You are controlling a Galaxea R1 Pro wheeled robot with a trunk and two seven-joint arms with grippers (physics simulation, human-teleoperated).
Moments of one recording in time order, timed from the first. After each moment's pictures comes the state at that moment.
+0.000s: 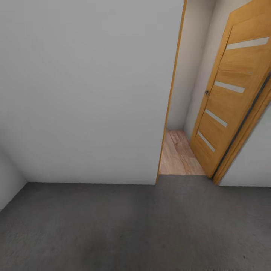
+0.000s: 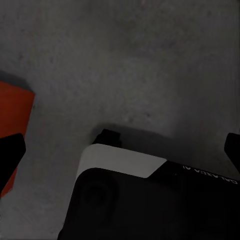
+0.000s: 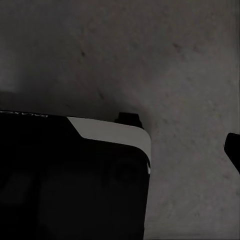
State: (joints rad) left arm -0.41 -0.09 -0.02 -0.01 0.25 -0.07 0.23; right arm -0.31 0.07 0.55 0.02 -0.43 -0.13 -0.10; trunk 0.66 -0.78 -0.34
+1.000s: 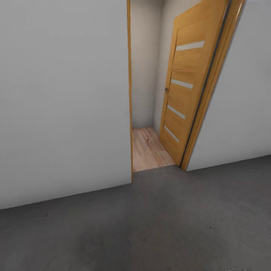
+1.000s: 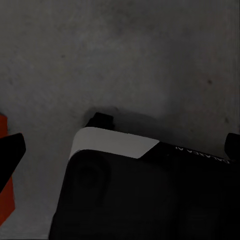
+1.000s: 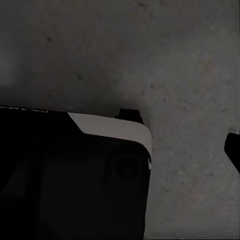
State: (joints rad) left arm -0.40 -0.10 -0.02 0.00 0.25 -0.03 0.22; right arm -0.30 0.07 0.55 0.03 -0.43 -0.13 -0.10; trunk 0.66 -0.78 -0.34
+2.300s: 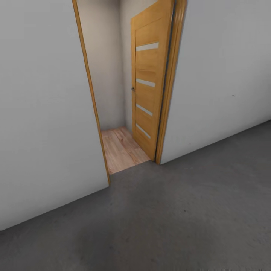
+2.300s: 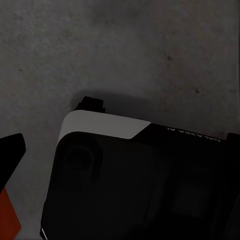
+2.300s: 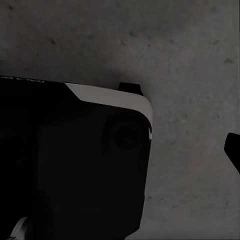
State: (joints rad) left arm -0.36 -0.10 -0.02 0.00 0.25 -0.02 0.15; right arm -0.24 0.06 0.55 0.03 -0.43 -0.13 -0.10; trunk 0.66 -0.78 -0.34
